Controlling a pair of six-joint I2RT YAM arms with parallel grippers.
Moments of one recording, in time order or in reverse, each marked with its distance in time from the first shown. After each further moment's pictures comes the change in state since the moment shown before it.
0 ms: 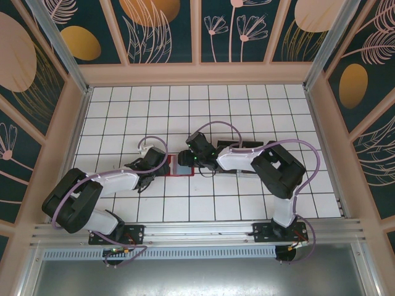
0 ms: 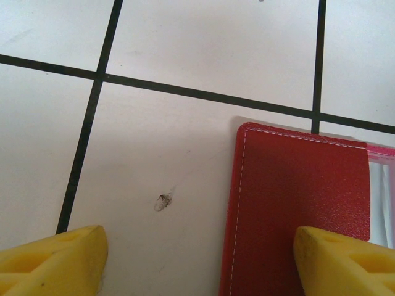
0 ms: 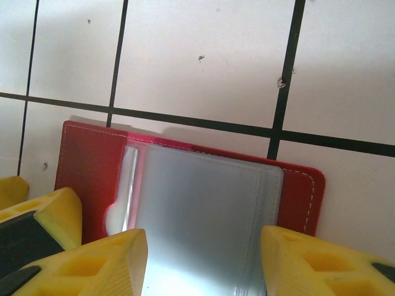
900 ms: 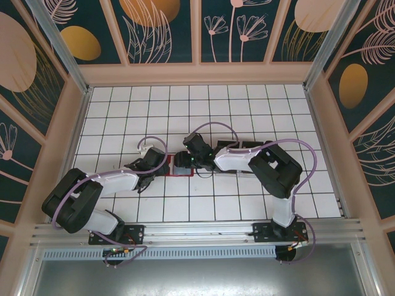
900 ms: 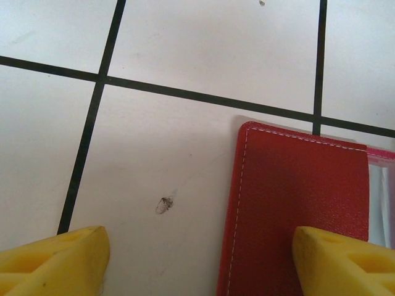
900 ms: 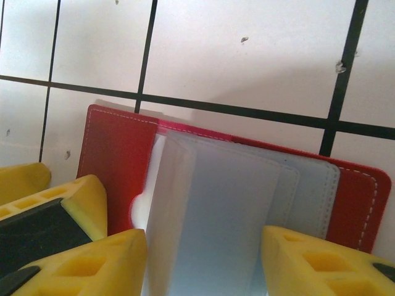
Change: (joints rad) left arm 0.003 0.000 -0.010 0.023 0.000 0.000; right arm 0.022 0.017 0.025 0.009 -0.035 0.009
